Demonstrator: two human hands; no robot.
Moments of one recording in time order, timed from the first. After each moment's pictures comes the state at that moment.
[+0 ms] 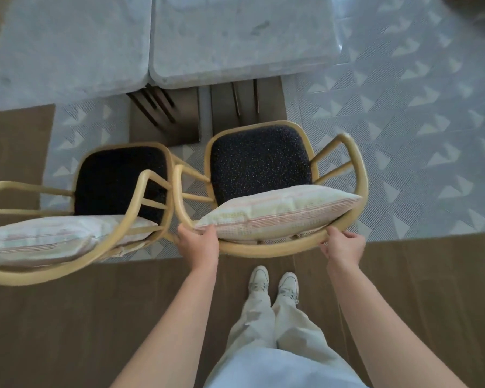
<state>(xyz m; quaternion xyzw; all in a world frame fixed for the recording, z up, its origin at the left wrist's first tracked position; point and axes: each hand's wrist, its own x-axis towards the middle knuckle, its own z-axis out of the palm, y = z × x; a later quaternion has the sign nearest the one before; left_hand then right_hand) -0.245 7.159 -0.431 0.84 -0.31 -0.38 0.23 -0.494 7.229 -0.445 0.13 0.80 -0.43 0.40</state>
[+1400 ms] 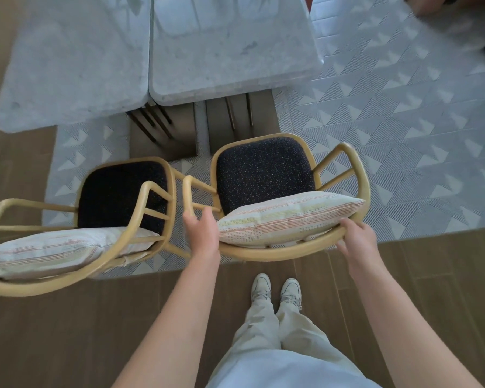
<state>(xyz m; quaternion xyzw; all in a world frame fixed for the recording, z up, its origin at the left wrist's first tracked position) -0.268 7.144 -0.375 0.78 -0.27 -0.48 0.31 -0.520 7.251 -0.400 0.06 0.75 -0.47 0.46</state>
